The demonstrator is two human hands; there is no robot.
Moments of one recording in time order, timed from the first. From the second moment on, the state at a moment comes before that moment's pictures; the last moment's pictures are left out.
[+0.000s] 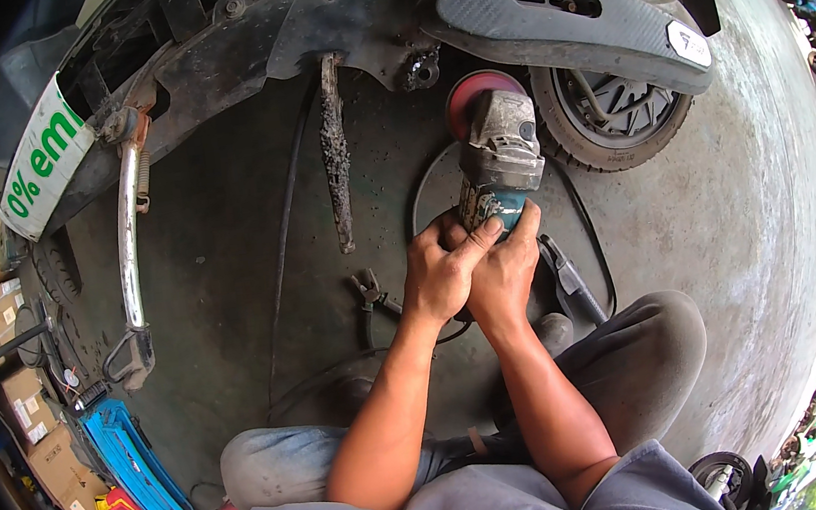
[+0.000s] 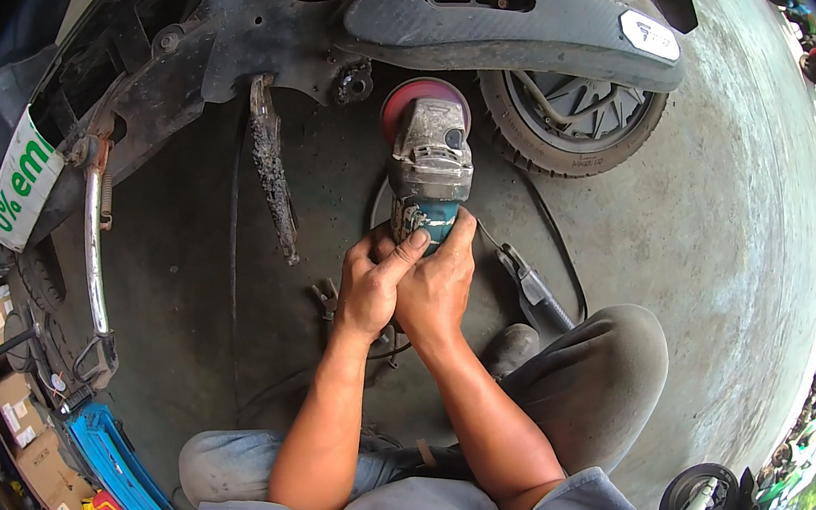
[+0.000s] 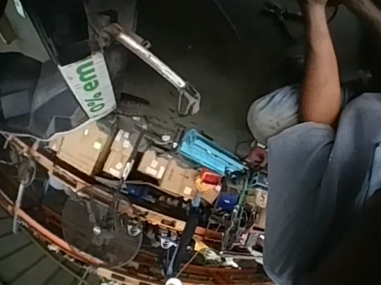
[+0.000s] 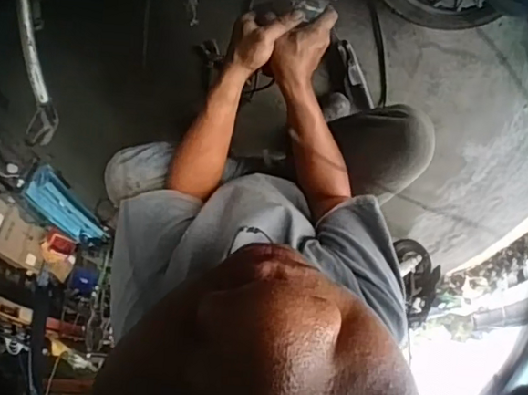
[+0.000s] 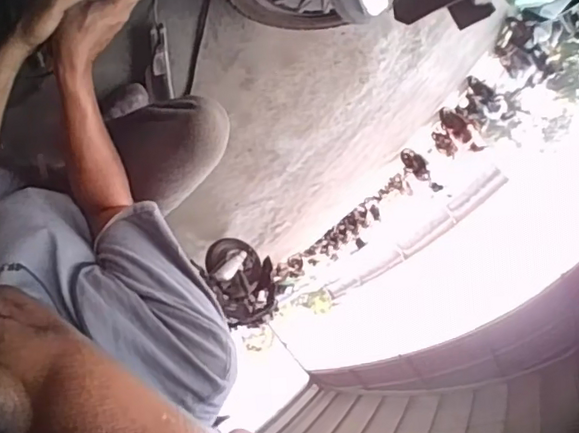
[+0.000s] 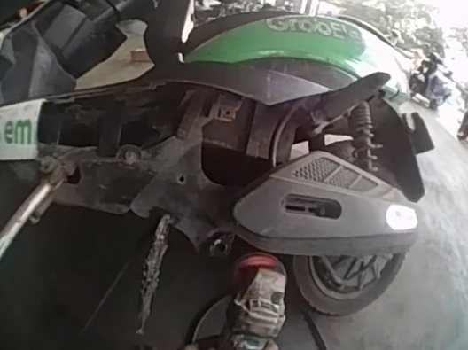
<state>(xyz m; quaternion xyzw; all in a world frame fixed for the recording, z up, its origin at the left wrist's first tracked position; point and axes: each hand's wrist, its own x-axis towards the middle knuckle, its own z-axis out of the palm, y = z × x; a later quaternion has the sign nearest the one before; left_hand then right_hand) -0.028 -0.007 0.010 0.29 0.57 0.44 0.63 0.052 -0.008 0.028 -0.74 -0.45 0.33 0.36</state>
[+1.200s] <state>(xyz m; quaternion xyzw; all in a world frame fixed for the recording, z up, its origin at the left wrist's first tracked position) -0.044 0.004 0.029 0.30 0.61 0.45 0.58 0.035 0.009 0.029 -0.71 -0.46 0.37 0.38</state>
